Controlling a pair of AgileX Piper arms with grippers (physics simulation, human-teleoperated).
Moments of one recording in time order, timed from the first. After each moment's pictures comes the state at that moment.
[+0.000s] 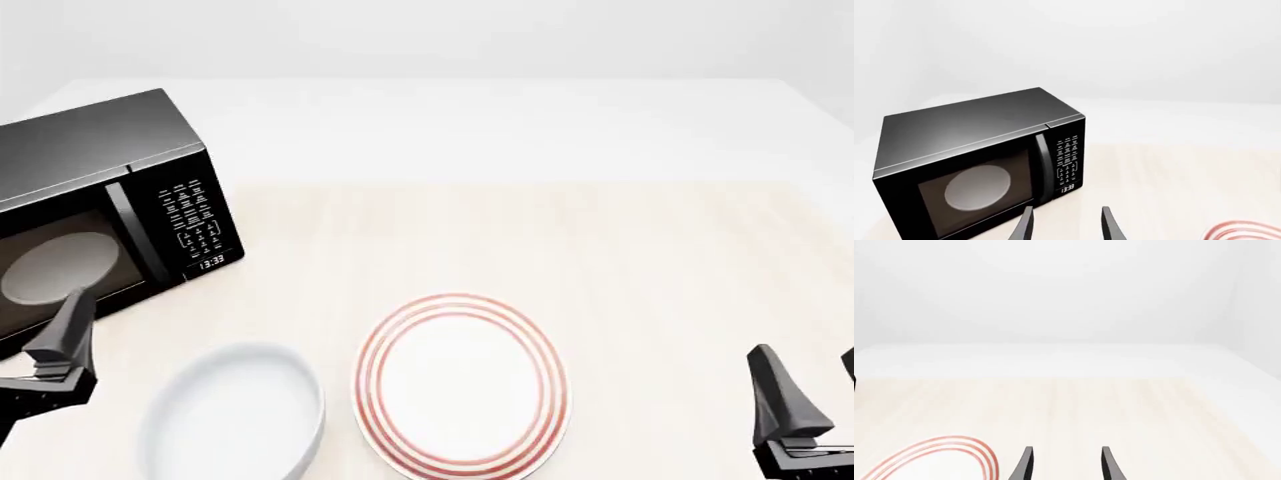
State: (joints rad) left arm 0.08 0.37 -0.09 -0.24 0.00; right arm 0.00 0.00 0.00 0.00 0.00
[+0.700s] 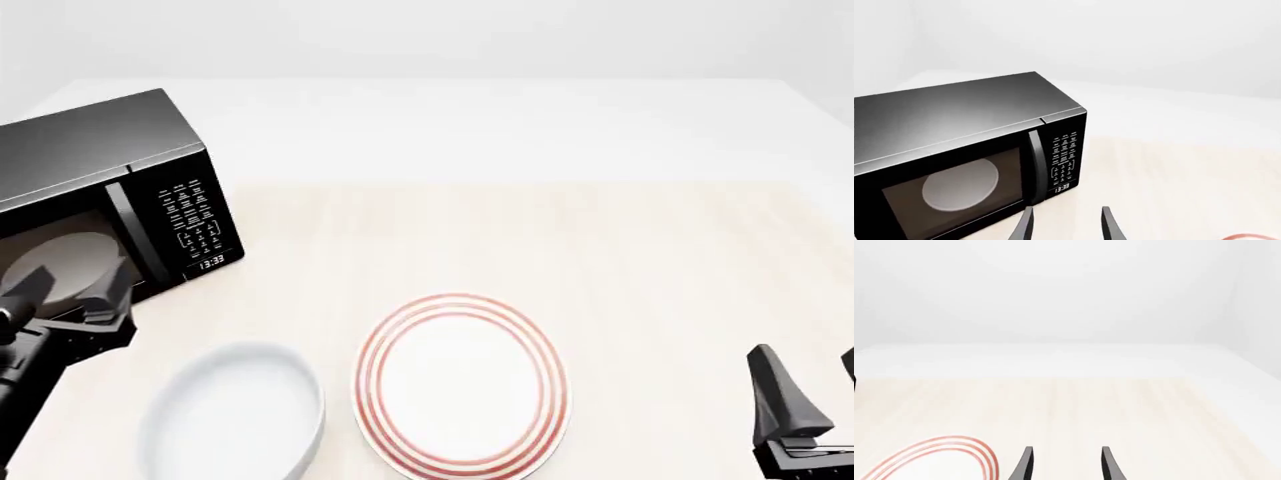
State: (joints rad) left arm 0.08 0.85 -0.13 -0.60 -0.06; right arm 0.00 0.00 0.00 0.00 0.00
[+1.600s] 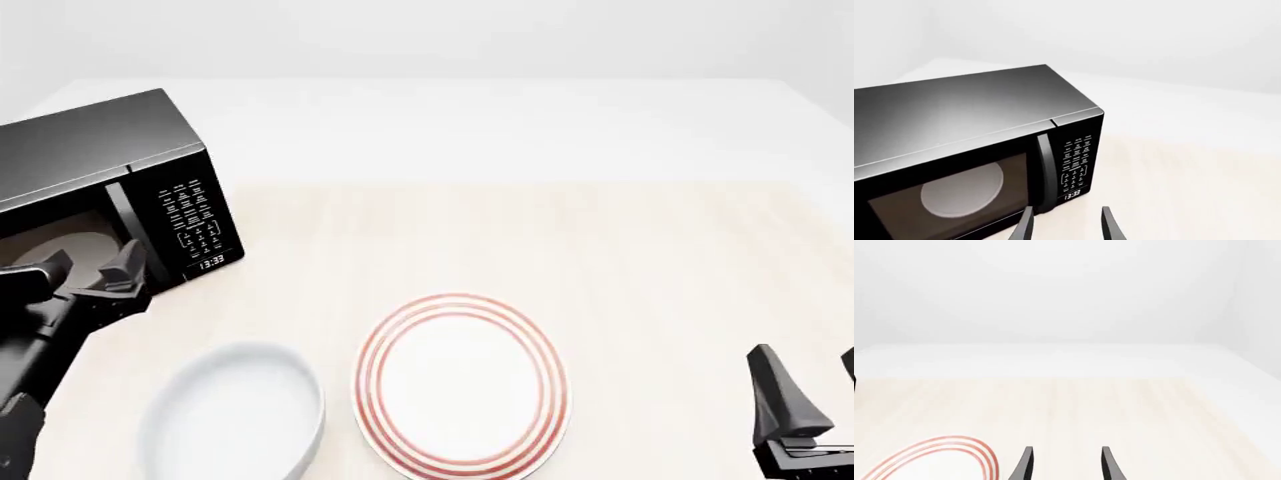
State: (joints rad) left arm 0.12 1.18 -0.21 -0.81 -0.07; right arm 0.00 0.01 0.00 0.00 0.00
